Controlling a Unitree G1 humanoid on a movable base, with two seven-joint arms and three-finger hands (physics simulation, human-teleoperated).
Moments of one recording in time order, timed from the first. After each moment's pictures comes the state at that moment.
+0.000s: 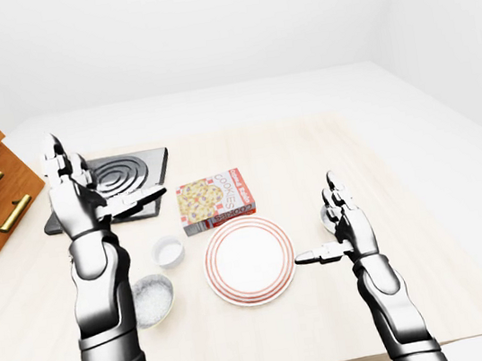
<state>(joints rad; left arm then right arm) -0.35 0.23 0.27 -0.07 -0.18 0.09 0.17 0.02 -0.02 -0.03 0.01 0.01 -0.07 0.06</state>
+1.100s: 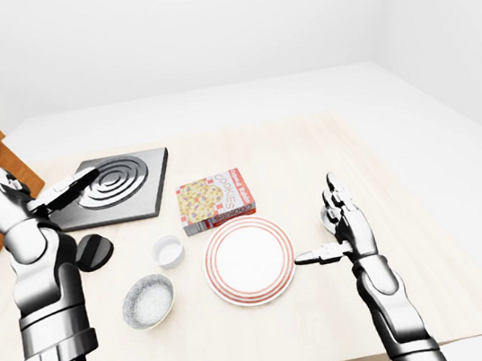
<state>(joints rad) -0.53 0.49 0.38 0.31 -0.32 0.07 0.32 0.02 -0.02 -0.03 0.04 0.00 -0.09 0.05</state>
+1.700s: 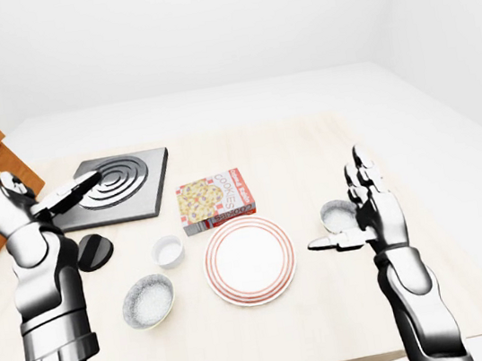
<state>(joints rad) -0.51 0.49 0.39 0.28 -0.34 0.09 0.31 0.07 -0.03 -0.07 -0.33 -0.01 0.09 0.03</state>
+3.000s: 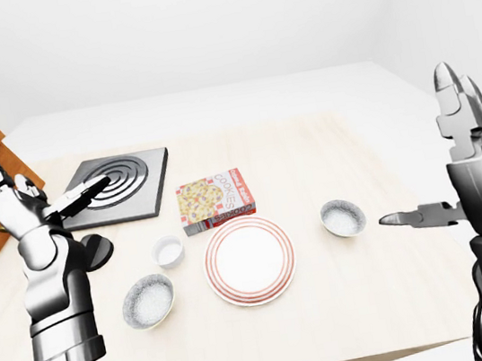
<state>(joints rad) -0.49 0.45 0.38 0.27 -0.34 0.09 0.29 0.02 -0.15 -0.33 -0.80 -0.74 0.07 0.27</state>
